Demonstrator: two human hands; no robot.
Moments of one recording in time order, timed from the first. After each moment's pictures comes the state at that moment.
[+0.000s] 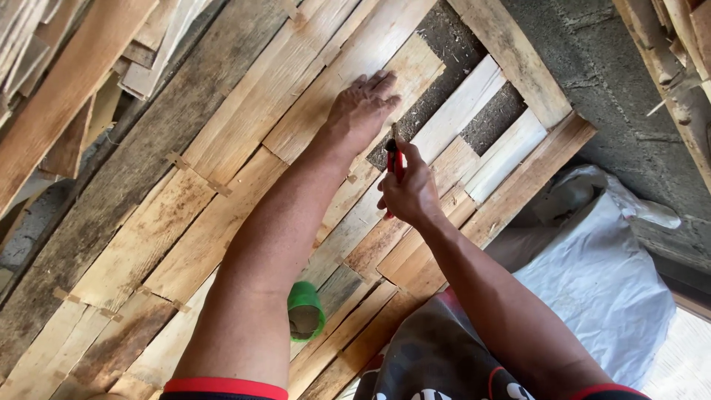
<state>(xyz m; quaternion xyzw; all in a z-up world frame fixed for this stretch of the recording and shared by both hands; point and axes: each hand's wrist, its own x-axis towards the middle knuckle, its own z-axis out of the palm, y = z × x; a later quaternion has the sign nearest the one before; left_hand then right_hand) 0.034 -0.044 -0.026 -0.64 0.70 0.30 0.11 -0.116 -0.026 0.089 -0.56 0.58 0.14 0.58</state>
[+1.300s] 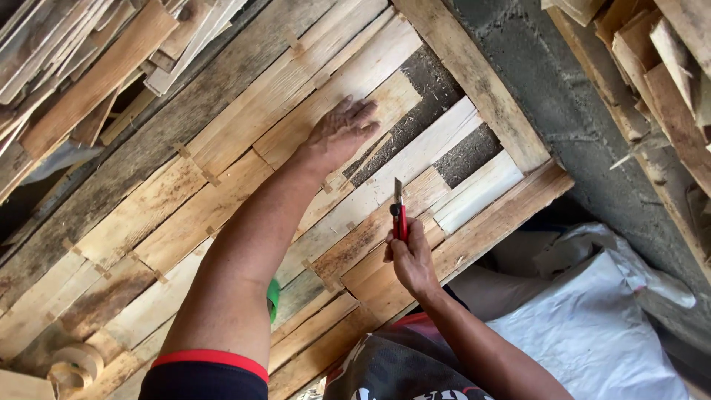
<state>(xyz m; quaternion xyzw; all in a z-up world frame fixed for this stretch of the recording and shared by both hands) 0.014 -0.048 0.000 -0.66 0.66 0.29 0.19 -0.271 -0.011 0.073 -0.48 0.50 0.03 0.72</state>
